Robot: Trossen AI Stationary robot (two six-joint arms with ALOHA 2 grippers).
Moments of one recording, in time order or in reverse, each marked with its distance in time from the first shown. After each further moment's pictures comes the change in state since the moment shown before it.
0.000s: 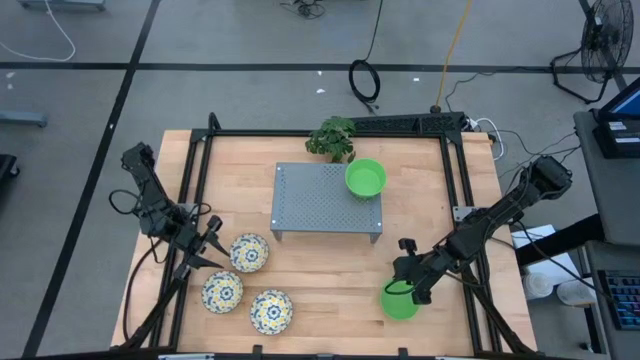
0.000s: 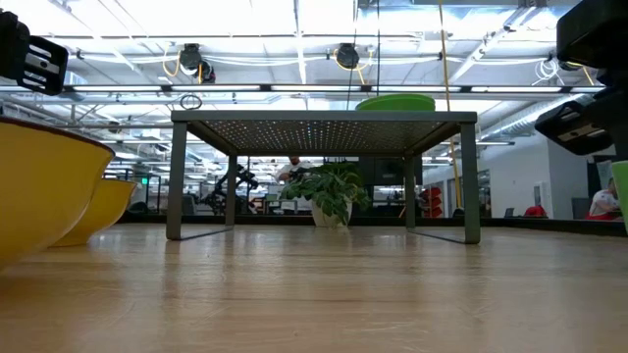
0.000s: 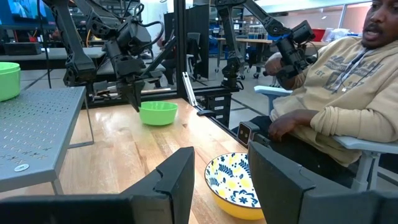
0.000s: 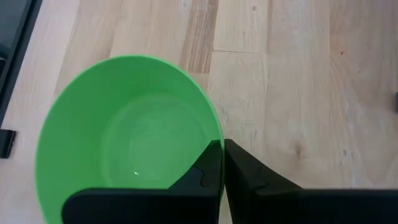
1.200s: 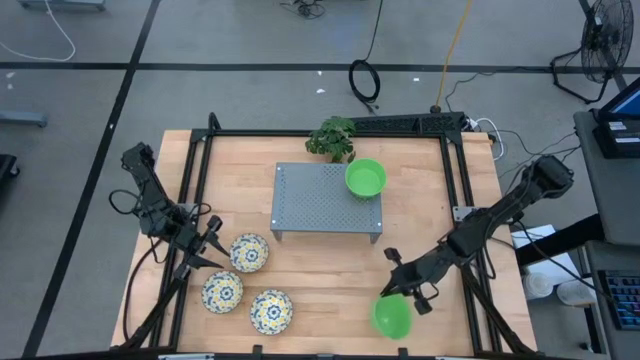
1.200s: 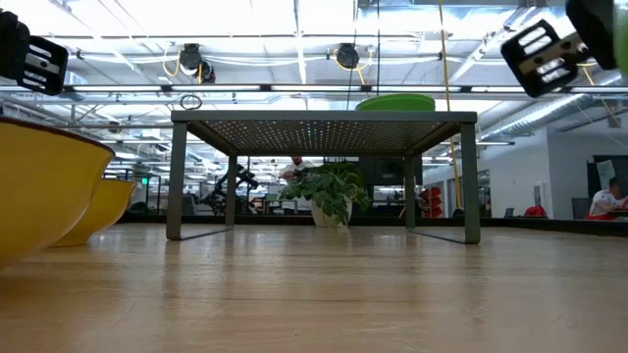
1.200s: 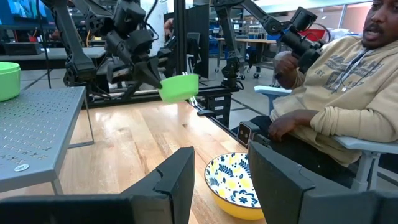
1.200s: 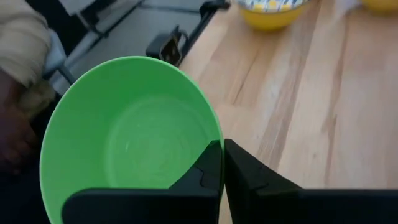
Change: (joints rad) left arm 0.000 0.000 0.000 0.000 0.000 0.000; right arm -0.025 -0.029 0.000 0.406 -0.103 -0.258
